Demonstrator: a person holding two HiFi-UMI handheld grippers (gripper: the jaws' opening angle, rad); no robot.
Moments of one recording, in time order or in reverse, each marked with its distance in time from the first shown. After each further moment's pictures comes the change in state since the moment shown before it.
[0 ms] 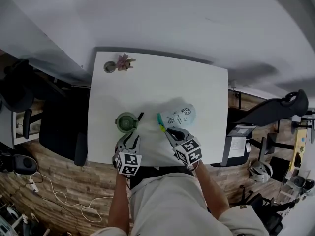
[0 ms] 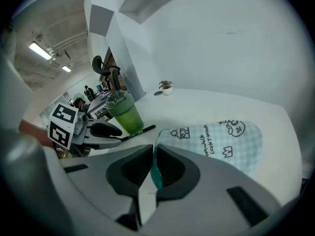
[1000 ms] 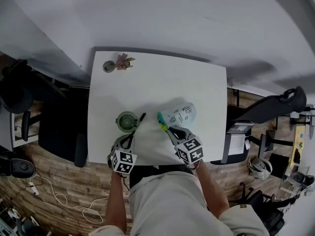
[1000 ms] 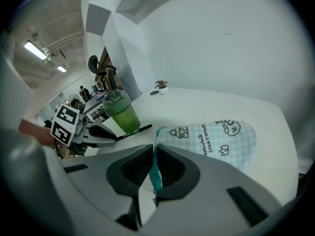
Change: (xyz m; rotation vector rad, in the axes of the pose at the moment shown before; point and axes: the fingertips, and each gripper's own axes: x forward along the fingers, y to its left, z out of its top) left arm -0.002 0.012 -0.033 0.035 0.091 -0.078; right arm -0.002 -0.003 -0.006 0.025 -0.001 -0.048
